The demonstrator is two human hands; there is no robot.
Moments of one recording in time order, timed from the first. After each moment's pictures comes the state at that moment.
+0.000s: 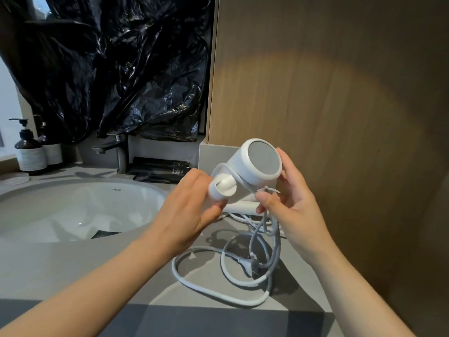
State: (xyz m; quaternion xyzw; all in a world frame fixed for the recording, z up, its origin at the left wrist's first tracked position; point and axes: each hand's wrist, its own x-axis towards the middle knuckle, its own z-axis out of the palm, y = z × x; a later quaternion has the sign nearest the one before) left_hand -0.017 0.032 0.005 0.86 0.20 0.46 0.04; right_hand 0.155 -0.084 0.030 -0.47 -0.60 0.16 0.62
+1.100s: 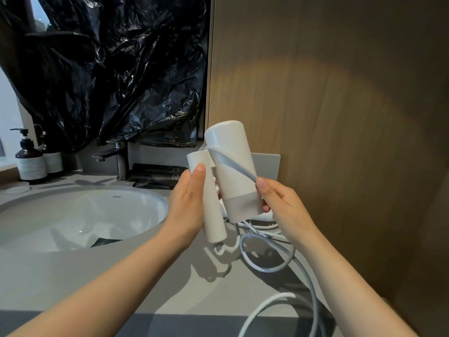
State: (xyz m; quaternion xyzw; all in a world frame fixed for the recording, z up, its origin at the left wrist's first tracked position) left_hand 0.012 0.019 0.027 0.62 0.26 0.57 0.48; right_hand 0.167 -0.058 0.032 -0.57 -0.59 0.19 0.55
